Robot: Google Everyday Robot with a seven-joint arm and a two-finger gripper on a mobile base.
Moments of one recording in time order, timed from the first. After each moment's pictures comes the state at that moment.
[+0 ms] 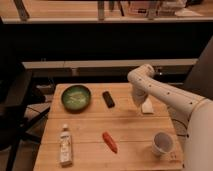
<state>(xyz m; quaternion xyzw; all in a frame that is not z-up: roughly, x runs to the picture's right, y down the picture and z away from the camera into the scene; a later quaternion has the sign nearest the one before) 0.213 0.085 0.866 -0.32 -0.05 -0.35 0.88</state>
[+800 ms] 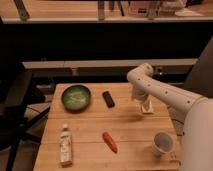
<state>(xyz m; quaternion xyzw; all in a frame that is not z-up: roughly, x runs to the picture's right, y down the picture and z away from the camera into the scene) 0.220 0.084 0.869 -0.33 -0.04 -0.38 0.86</state>
